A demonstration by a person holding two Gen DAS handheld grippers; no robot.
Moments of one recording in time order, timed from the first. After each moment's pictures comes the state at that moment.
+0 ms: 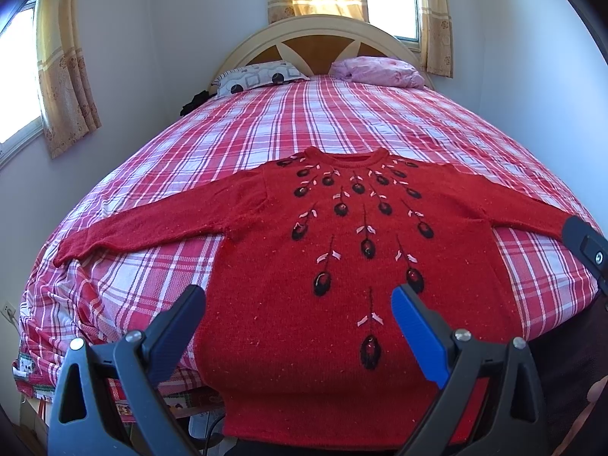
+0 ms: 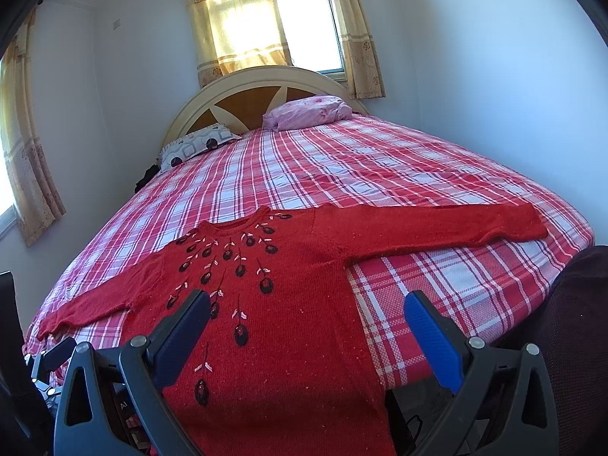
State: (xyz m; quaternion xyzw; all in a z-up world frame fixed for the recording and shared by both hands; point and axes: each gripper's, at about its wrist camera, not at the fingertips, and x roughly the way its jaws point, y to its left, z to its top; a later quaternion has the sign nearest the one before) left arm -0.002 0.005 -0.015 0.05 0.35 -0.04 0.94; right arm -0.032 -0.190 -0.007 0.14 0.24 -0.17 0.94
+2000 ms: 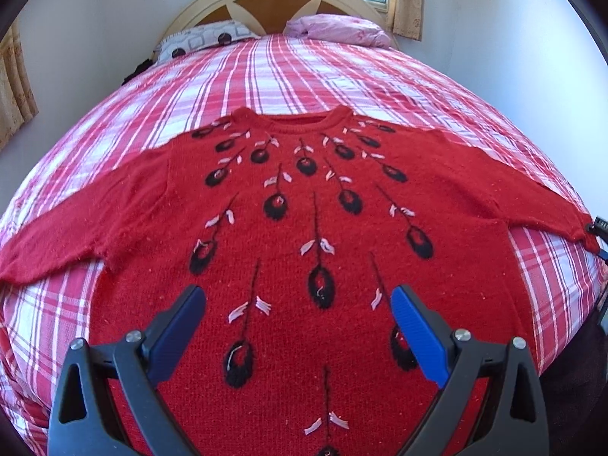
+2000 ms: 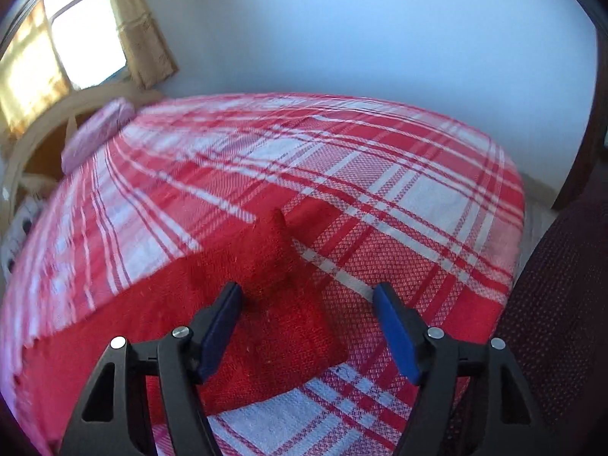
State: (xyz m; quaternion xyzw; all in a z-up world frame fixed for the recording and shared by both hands) left arm 0.107 -0.042 -0.069 0.04 0.43 -0.12 0.89; right arm -0.020 -0.616 -0.117 0.28 0.32 -0.43 0.80
